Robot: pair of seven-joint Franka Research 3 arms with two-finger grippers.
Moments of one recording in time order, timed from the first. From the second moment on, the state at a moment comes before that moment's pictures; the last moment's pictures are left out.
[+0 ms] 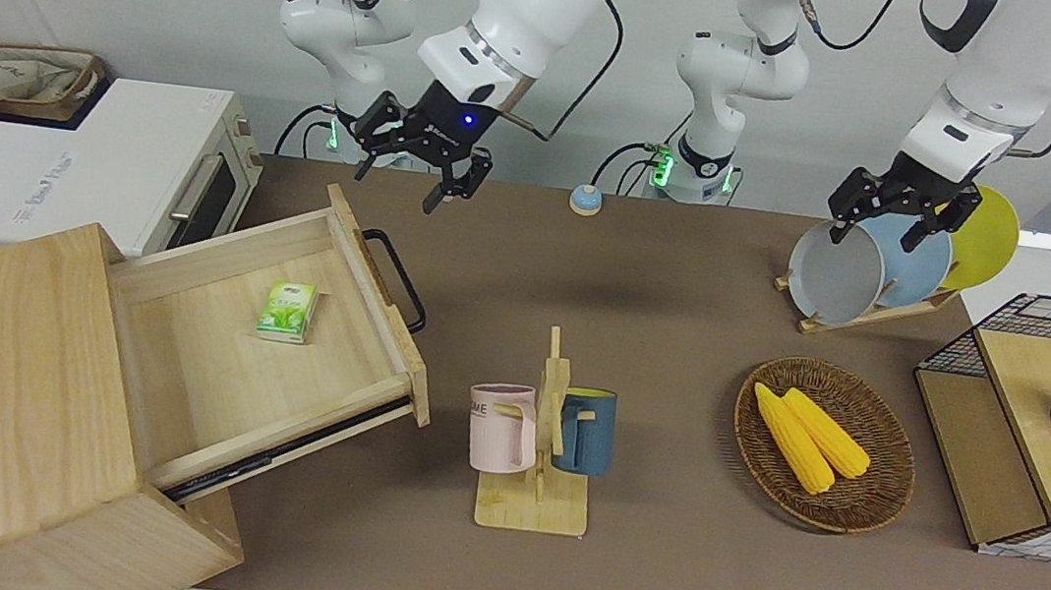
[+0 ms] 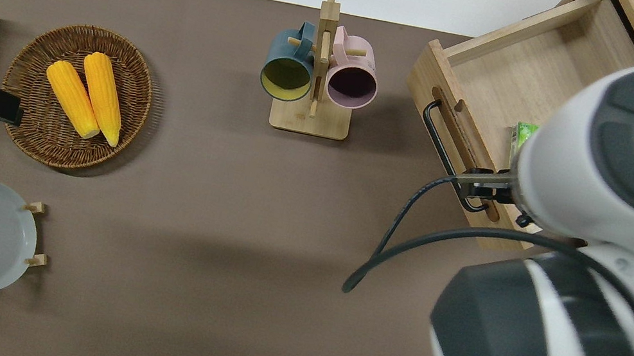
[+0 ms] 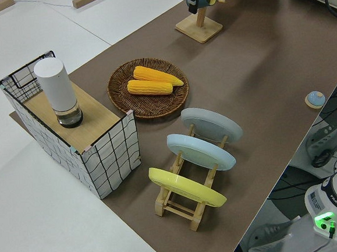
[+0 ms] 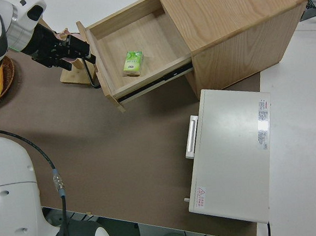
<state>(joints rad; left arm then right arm) -0.15 0.04 0.15 -1.49 -0.02 1.56 0.05 0.17 0.18 0.24 -1.29 -0.34 1.44 0.33</state>
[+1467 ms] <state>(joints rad) -0.15 0.04 0.15 -1.49 -0.02 1.56 0.05 -0.07 0.09 0.08 -1.47 0.04 1.61 0.11</state>
